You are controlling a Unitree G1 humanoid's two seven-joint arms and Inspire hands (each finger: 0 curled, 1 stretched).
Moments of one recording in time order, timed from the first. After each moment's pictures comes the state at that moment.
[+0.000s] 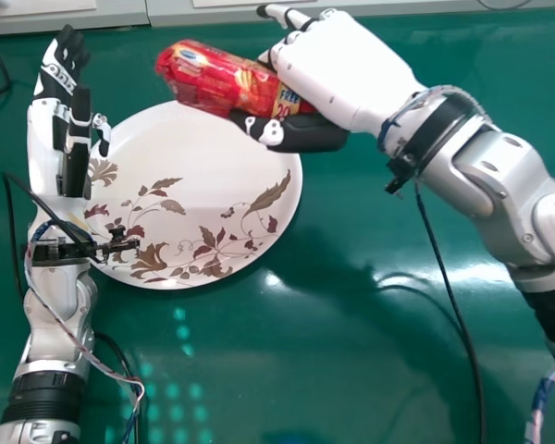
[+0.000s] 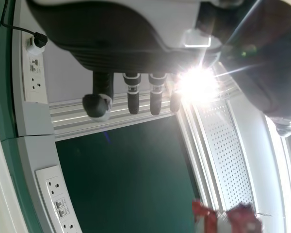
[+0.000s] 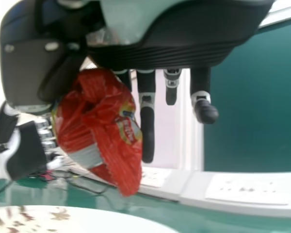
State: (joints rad) left arm -0.33 0.25 0.17 0.43 0.05 -0.79 0.10; right arm -0.77 -0.61 0.37 -0.07 -0.86 -0.30 0.21
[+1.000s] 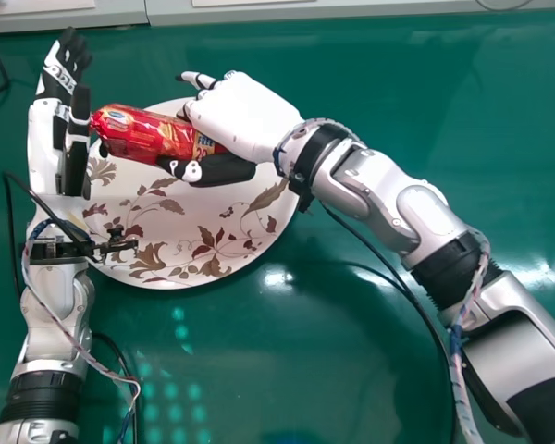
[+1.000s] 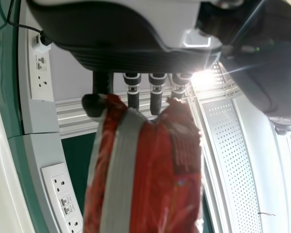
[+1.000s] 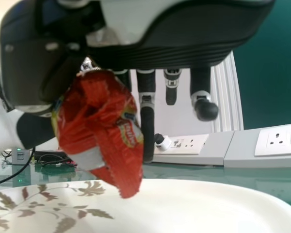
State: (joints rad) left arm -0.33 0.25 0.17 0.42 0.03 -0.77 0.06; right arm -0.97 -0.34 0.52 0.44 -0.97 -0.39 0.04
